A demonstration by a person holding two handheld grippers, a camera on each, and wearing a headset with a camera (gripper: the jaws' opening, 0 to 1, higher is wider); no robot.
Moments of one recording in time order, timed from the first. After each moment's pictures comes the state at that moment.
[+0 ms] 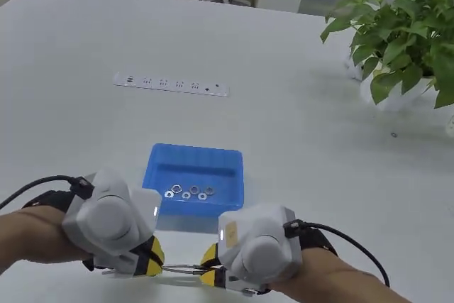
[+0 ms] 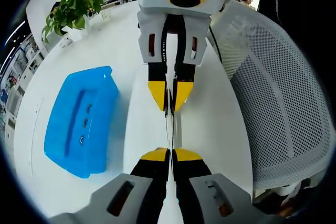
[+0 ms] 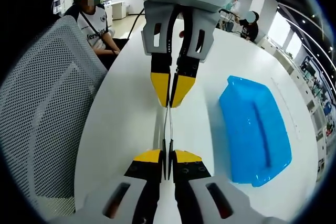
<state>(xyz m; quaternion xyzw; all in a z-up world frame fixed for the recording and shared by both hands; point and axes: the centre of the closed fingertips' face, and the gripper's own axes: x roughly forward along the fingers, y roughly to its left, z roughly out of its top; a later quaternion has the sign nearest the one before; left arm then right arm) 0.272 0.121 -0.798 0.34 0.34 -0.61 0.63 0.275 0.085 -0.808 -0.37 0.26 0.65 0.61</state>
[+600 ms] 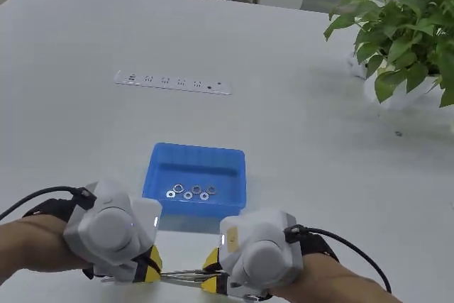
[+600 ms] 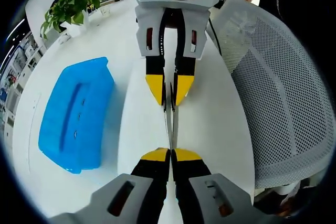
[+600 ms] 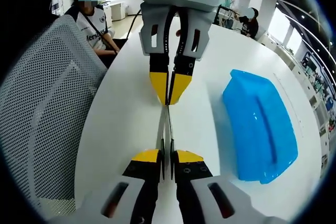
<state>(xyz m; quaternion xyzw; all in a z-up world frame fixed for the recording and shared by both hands) 0.269 0.126 -0.809 0.34 0.35 -0.61 0.62 0.273 0.083 -0.816 -0.36 0.27 0.65 0.61</state>
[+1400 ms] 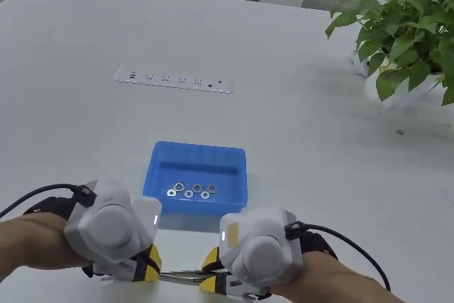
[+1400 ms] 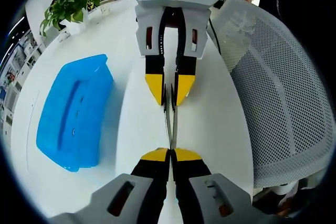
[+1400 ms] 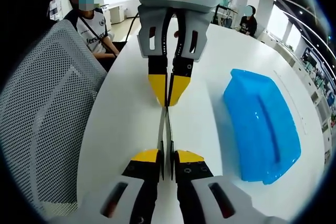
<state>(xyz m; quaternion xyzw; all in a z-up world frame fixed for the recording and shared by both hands) 0.268 0.129 -0.811 0.33 0.36 -0.61 0.62 0.271 0.087 -0.816 -0.34 0.28 0.66 0.61</state>
